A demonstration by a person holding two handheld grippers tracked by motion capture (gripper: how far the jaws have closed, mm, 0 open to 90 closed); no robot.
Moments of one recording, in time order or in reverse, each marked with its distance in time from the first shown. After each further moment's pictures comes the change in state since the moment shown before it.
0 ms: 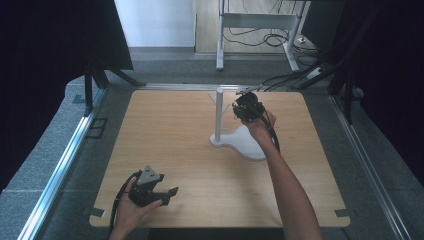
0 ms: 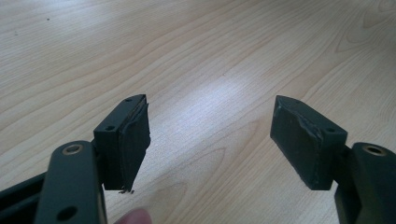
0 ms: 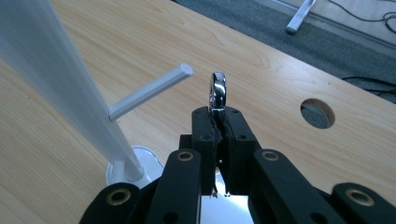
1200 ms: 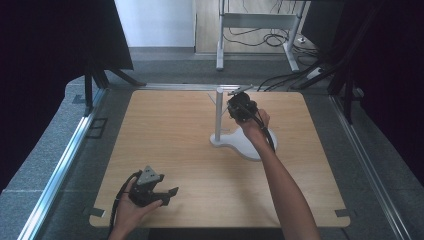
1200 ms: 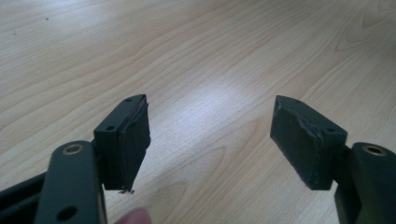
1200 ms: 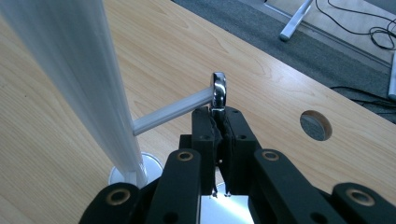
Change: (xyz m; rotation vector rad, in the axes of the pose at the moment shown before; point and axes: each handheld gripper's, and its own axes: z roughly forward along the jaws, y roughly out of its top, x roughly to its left) left arm 0.000 0.000 0.000 0.003 -0.002 0.002; right arm 0.020 0.009 0.003 0.000 -0.039 -0.067
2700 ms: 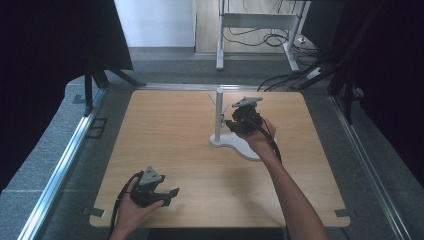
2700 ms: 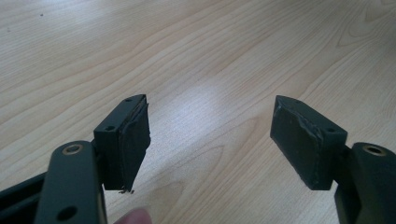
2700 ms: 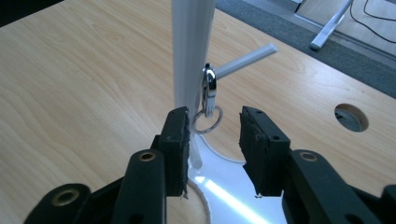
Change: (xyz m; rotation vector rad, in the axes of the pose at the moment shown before) left arm -0.002 -0.001 0.004 0.015 0.001 0.004; right arm 0.015 -0.029 -0.038 -0.057 0.124 0.003
